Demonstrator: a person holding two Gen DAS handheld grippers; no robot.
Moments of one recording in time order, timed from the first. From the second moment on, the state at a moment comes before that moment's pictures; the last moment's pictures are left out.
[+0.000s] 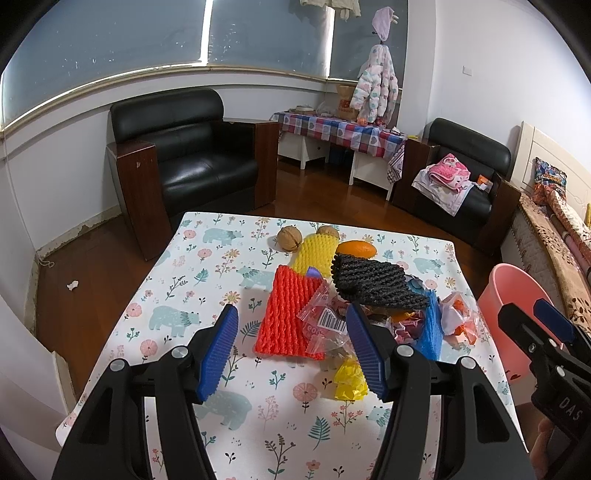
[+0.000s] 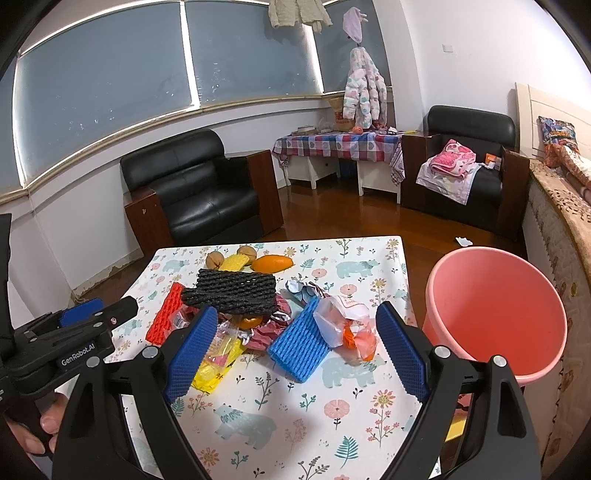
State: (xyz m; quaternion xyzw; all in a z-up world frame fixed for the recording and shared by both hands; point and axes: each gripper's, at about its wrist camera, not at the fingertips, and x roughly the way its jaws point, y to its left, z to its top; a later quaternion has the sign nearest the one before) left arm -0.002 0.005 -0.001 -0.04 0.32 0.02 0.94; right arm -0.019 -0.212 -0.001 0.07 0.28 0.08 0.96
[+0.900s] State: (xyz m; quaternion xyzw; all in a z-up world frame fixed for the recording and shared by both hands) left arm 0.007 0.041 -0.024 -0.08 0.34 -0.02 0.94; right arm -0.013 -0.229 -0.011 0.08 0.28 0.09 0.95
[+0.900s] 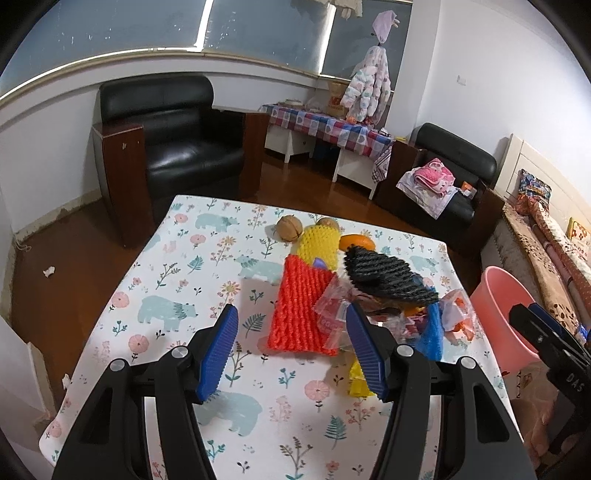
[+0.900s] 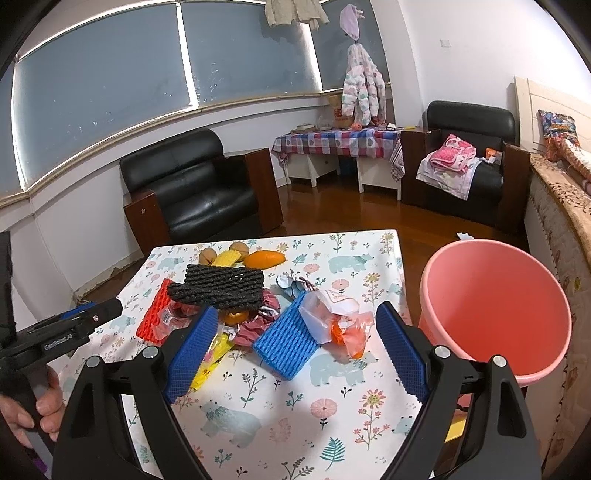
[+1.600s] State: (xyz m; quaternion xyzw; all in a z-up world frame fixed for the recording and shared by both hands) left arm 0.062 0.055 -0.076 -0.11 0.40 -0.07 0.91; right arm 0.020 -0.183 -0.007 0.03 0.30 0.23 0.92
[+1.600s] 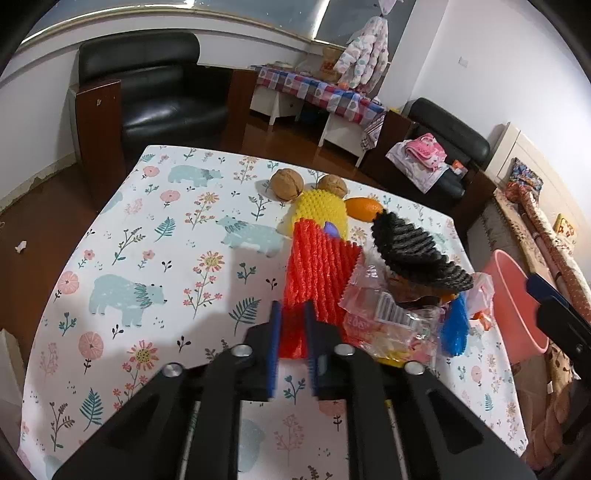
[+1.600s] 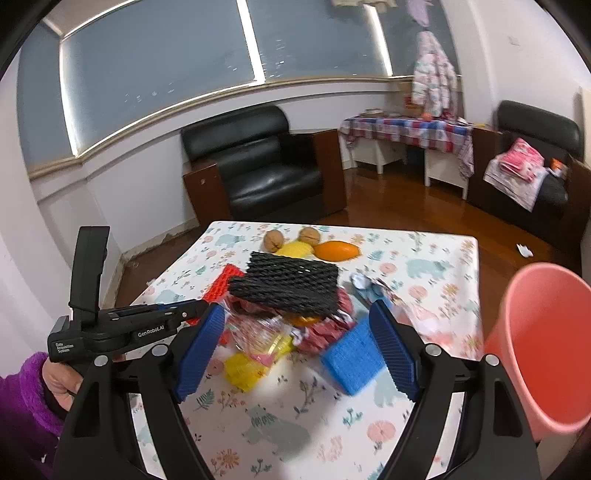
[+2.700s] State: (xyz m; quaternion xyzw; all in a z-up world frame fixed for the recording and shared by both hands) left arm 0.015 0.052 0.007 -0.12 0.31 -0.10 0.94; right arm 0.030 -0.204 0.029 0.08 0.28 0.27 0.92
